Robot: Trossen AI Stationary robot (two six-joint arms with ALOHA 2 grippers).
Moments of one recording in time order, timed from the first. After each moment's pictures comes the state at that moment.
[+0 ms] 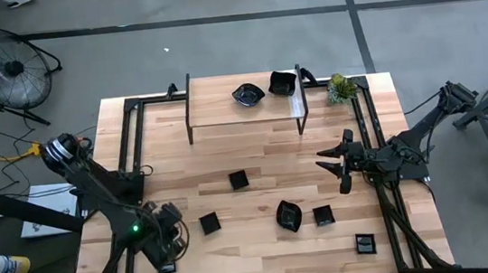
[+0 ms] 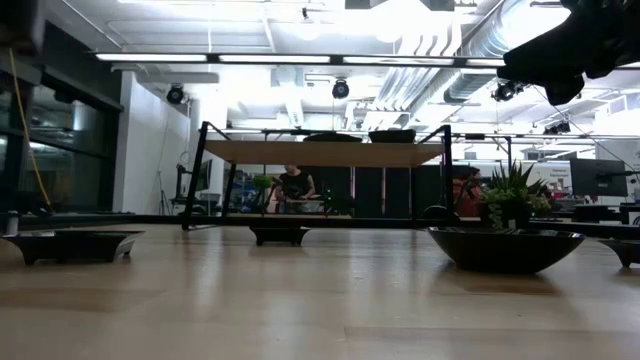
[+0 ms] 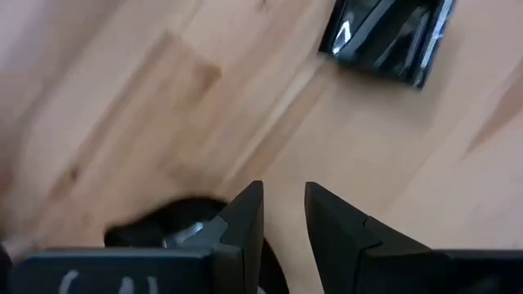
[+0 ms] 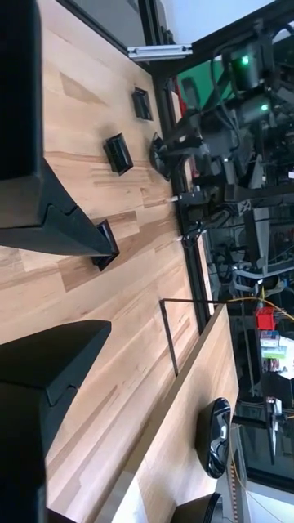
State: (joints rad) left arm -0.90 1.44 0.90 -0.95 -0.31 -1.57; right arm 0.57 0.55 0.23 0.12 0.81 0.27
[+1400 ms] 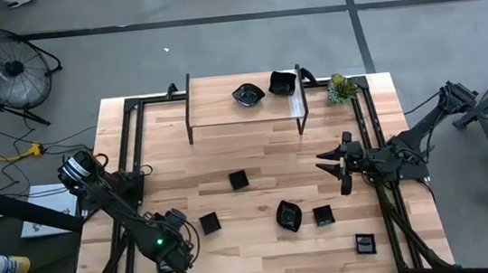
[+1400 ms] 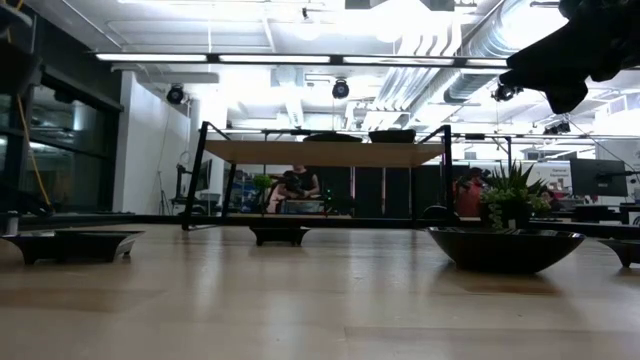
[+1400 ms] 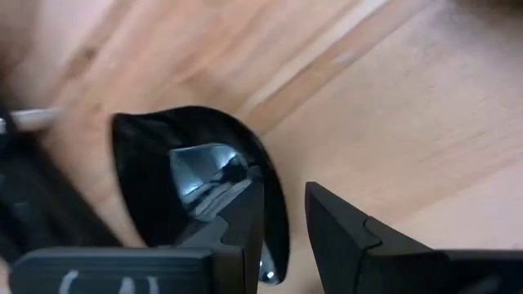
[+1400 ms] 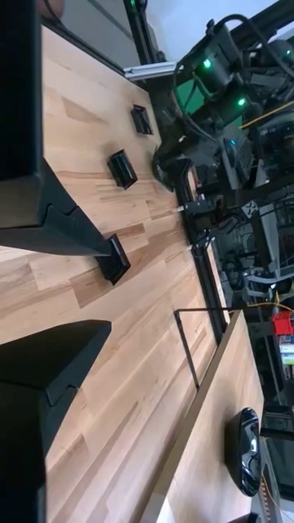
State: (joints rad) left arm -0.84 1.69 1.06 -1.10 -0.06 -1.72; right arm 0.57 0.54 0.23 0.09 0.78 0.39
